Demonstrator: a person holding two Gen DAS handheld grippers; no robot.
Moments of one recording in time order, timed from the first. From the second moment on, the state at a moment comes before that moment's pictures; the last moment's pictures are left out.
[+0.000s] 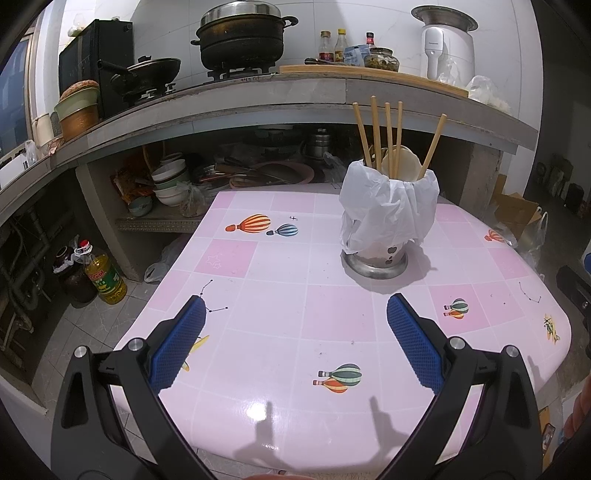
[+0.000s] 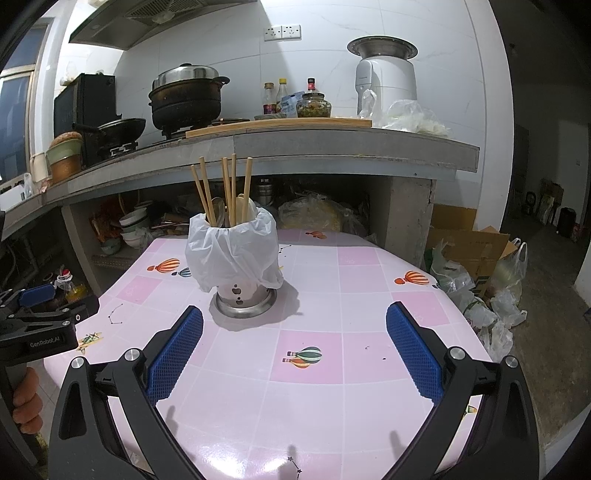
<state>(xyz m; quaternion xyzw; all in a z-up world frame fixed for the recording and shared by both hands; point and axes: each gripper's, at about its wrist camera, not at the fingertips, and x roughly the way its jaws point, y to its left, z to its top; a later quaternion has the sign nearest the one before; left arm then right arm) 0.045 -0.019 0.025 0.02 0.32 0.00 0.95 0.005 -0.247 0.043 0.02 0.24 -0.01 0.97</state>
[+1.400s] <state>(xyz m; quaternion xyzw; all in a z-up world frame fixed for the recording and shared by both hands) 0.043 -0.017 0.023 0.02 0.32 0.00 0.95 0.005 -0.246 0.043 0.02 0.24 -0.01 0.97</state>
